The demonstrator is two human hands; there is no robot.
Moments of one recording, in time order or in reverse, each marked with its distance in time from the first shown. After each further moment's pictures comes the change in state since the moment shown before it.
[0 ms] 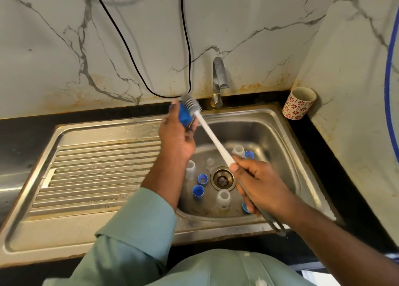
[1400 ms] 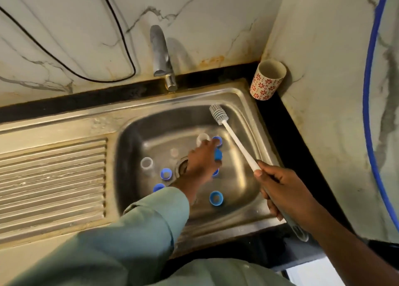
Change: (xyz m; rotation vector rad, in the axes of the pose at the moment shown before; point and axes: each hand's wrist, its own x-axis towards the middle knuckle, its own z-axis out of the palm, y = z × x) left_hand 0.073 -0.224 -0.009 1.834 -0.646 0.400; right_hand 0.020 0.100 -0.121 0.101 0.207 0.294
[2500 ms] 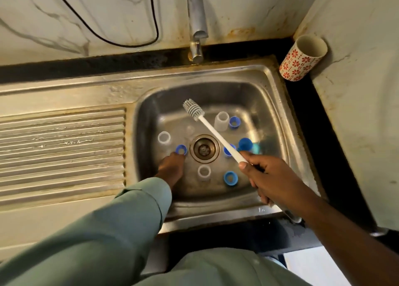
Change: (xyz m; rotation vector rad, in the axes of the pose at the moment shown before) left_hand -0.060 -0.142 -0.018 0.411 -0.396 -0.318; right_hand 0.005 -0.016 0.072 -0.249 -0.153 -0.004
